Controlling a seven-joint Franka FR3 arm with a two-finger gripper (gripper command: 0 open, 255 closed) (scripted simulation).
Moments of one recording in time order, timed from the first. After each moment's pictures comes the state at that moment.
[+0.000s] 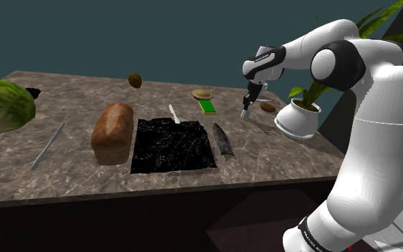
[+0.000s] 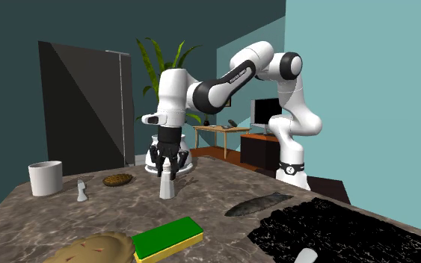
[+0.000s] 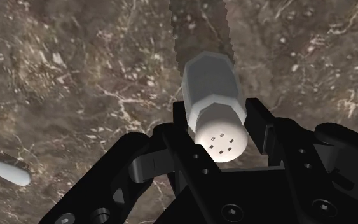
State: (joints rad) arm -0.18 0.43 -0.35 -1.74 0.09 2.22 -0.68
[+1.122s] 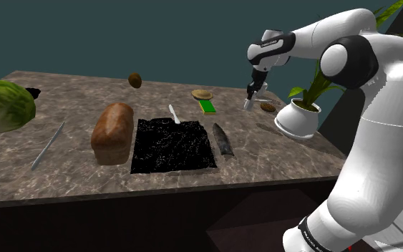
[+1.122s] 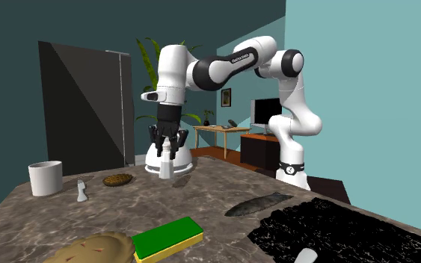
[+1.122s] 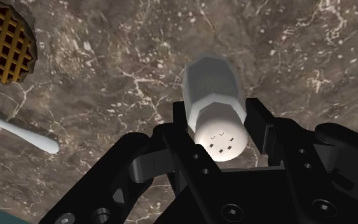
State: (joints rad) arm -0.17 0.36 -0.36 -1.66 0.06 2.07 -0.67
